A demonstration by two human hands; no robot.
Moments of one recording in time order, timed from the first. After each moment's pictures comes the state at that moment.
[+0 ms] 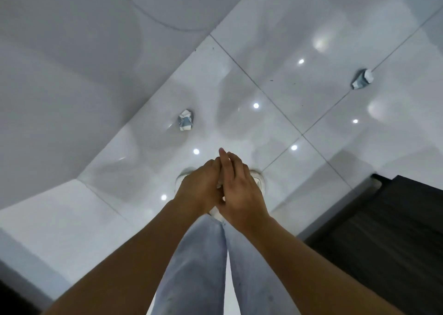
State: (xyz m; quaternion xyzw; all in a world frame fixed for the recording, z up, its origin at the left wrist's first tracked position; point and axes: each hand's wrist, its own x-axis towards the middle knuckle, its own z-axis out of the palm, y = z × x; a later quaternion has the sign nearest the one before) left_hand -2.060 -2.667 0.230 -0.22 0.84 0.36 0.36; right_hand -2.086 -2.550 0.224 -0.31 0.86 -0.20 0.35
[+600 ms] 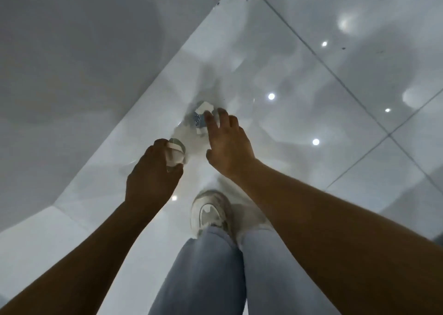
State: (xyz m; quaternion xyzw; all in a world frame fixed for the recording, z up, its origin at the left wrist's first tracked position) left_hand -1.976 -2.808 0.008 -0.41 0.84 0.26 0.24; right_hand -2.093 -2.696 -0.046 -0.37 0.86 -0.09 0.34
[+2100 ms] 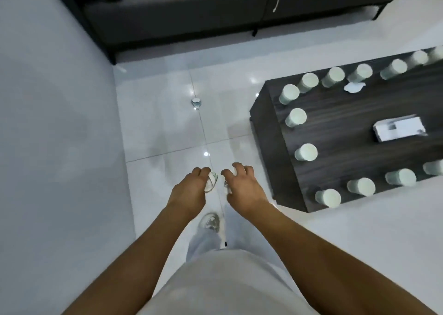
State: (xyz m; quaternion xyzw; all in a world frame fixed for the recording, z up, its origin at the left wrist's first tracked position) left_hand -2.048 -2.560 0.585 0.26 0.91 0.12 0.32; right_hand -1.980 -2.416 0.576 0.13 0.94 -0.19 0.24
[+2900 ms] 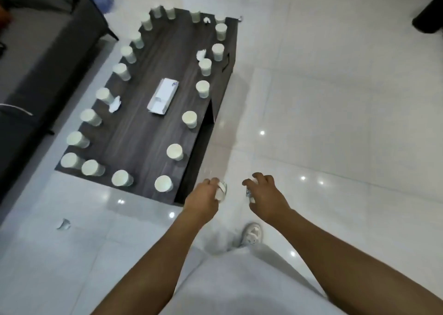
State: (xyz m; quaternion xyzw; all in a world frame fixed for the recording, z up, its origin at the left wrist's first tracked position) left_hand -1.628 -2.217 0.638 0.66 0.67 -0.04 0.33; right_hand -1.439 -2.207 0.634 0.58 0.76 -0.28 0.08
